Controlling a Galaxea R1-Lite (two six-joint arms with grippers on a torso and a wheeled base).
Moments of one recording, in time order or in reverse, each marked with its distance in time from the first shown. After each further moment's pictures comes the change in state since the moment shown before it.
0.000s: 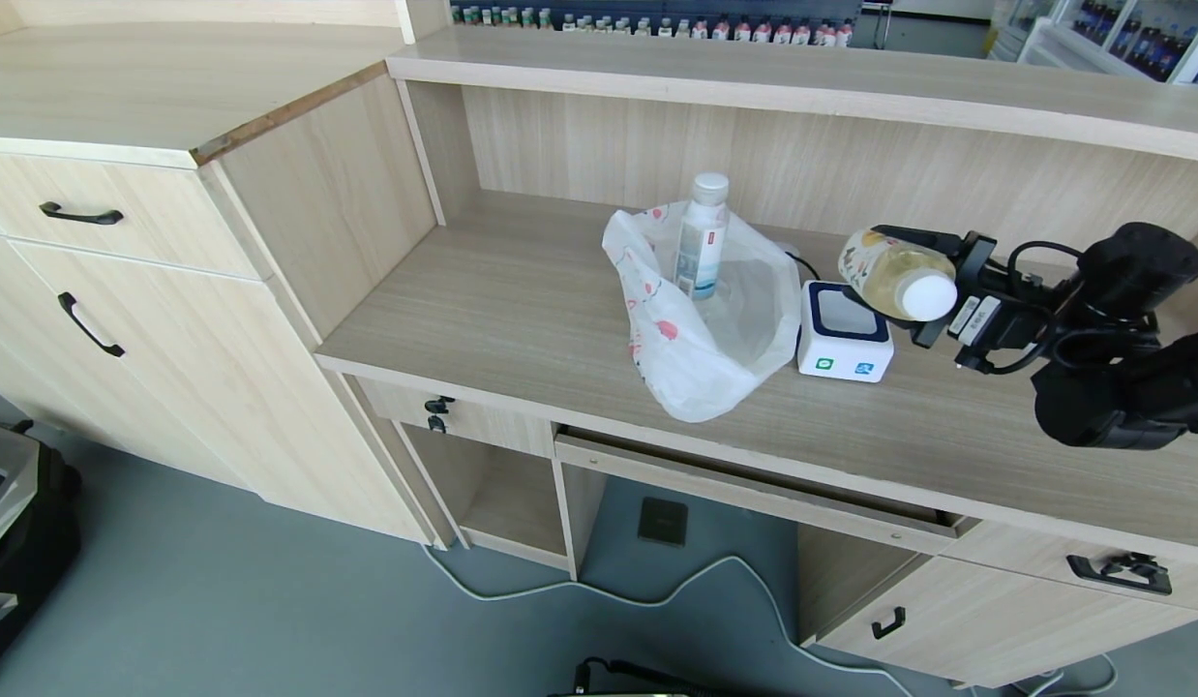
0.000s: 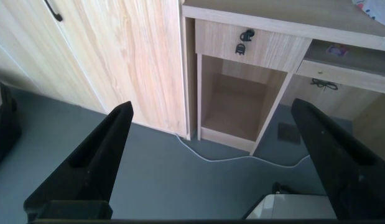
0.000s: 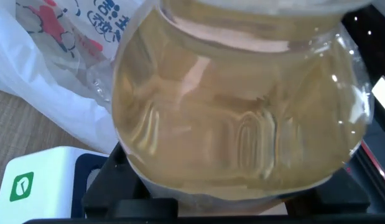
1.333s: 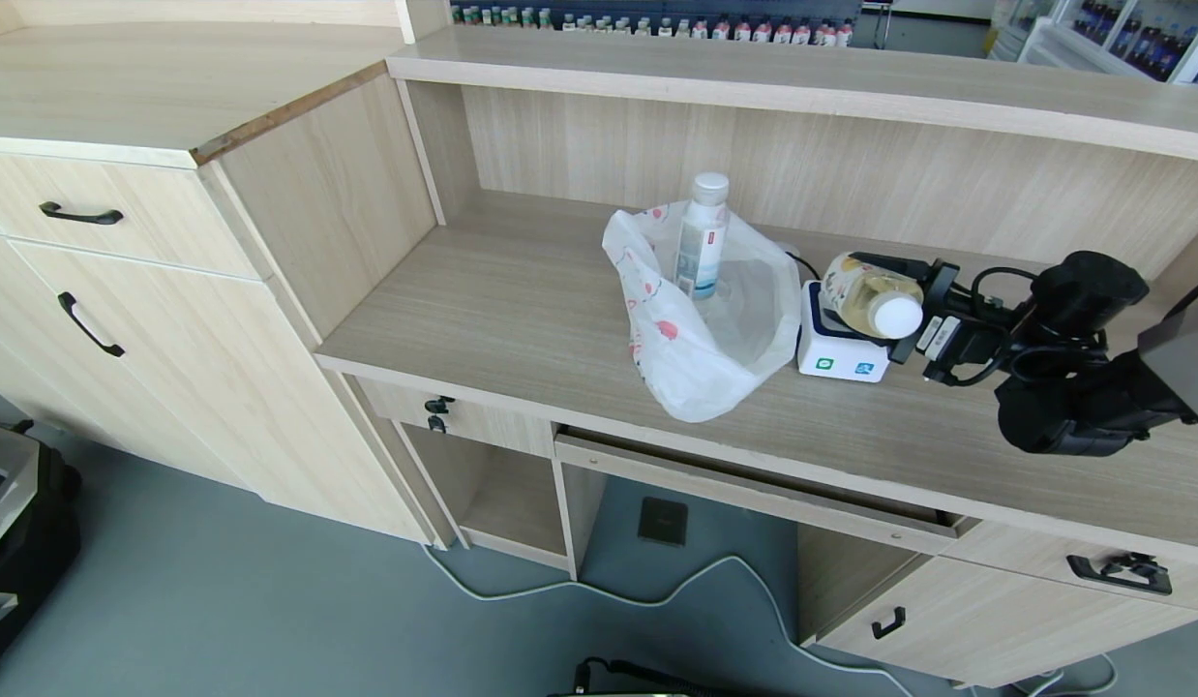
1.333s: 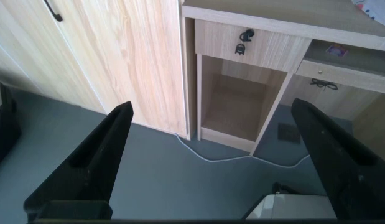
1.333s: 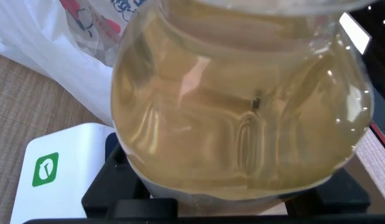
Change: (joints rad) left arm 0.000 0.000 0.000 -0.001 0.000 0.000; right arm 0.005 0.131 -0.094 -0.002 0.000 0.011
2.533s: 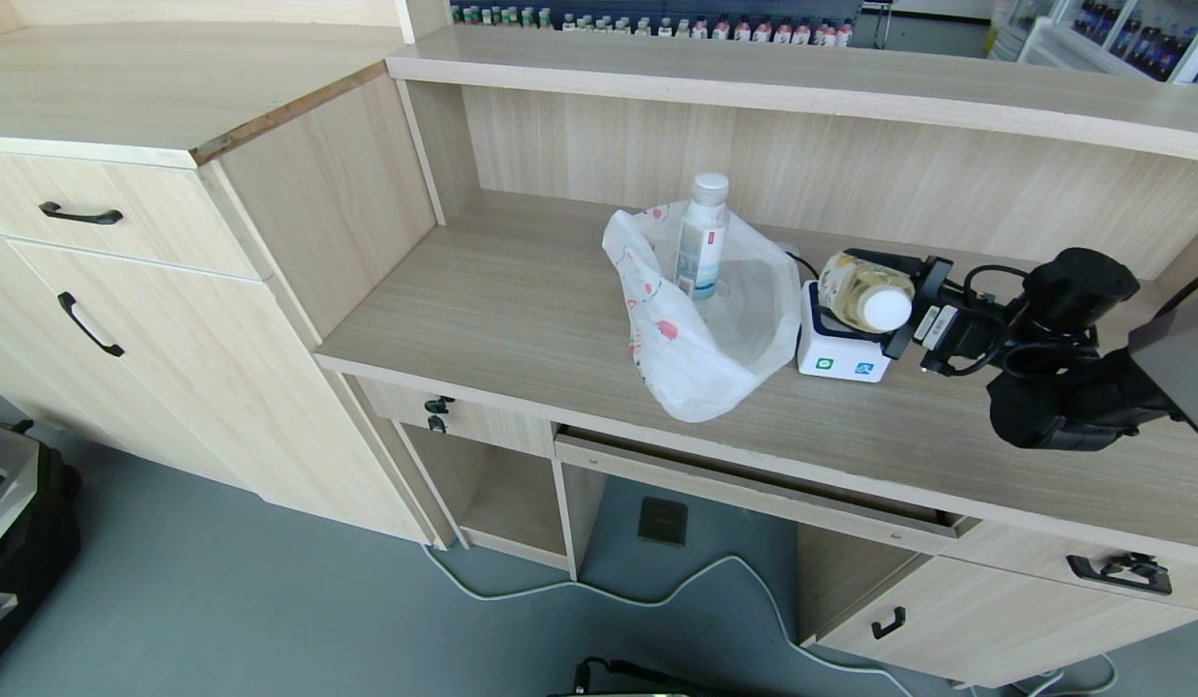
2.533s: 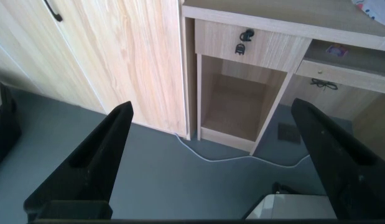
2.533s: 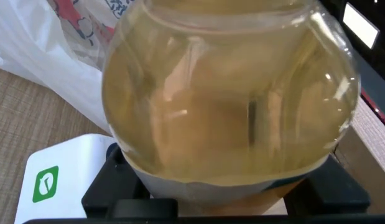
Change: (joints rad) left arm 0.000 0.000 0.000 0.001 0.000 0.000; right arm 0.009 0.011 -0.038 0.008 0.000 0.084
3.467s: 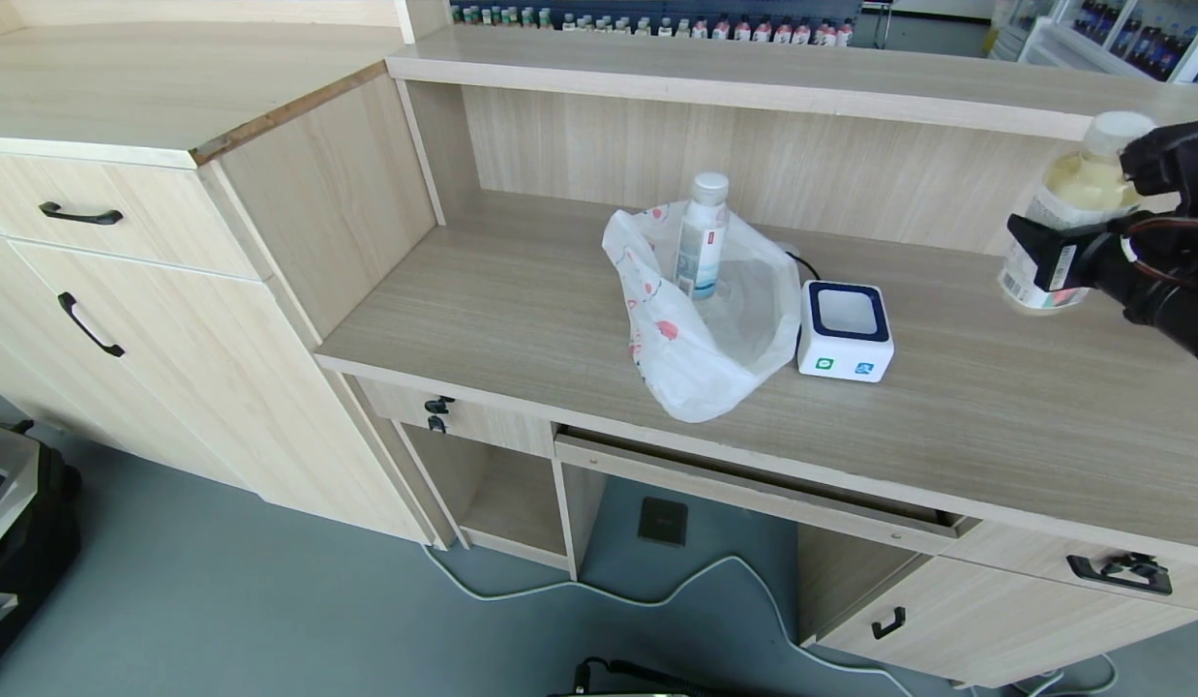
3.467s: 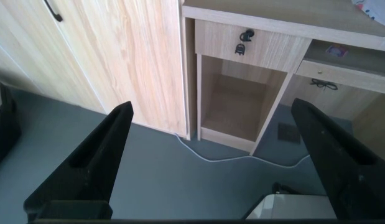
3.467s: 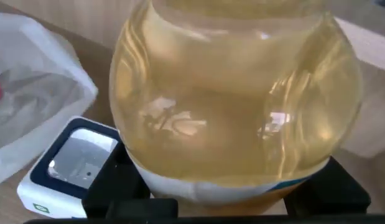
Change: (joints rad) left arm 0.000 0.000 0.000 0.000 0.000 0.000; right arm -0.061 -0.556 0.356 0.492 -1.044 0.730
